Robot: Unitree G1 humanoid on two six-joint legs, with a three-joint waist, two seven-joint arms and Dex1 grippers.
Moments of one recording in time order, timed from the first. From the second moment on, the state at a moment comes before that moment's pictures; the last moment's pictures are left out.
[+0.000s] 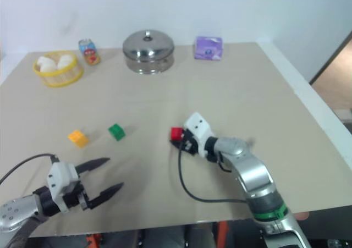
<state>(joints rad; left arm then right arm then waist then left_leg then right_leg) 0.41 0.58 0.16 -0.57 -0.45 0.13 -0.82 -0.40 -0.49 0.22 -0.30 0.22 0.71 0.65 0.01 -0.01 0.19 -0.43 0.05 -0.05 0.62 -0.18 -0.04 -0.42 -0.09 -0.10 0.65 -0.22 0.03</state>
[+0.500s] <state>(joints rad) 0.35 0.57 0.15 -0.57 -0.45 0.15 -0.79 -0.33 -0.48 0.24 -0.43 0.25 0.78 0.63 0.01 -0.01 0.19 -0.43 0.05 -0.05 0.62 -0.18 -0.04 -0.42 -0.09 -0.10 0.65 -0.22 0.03</state>
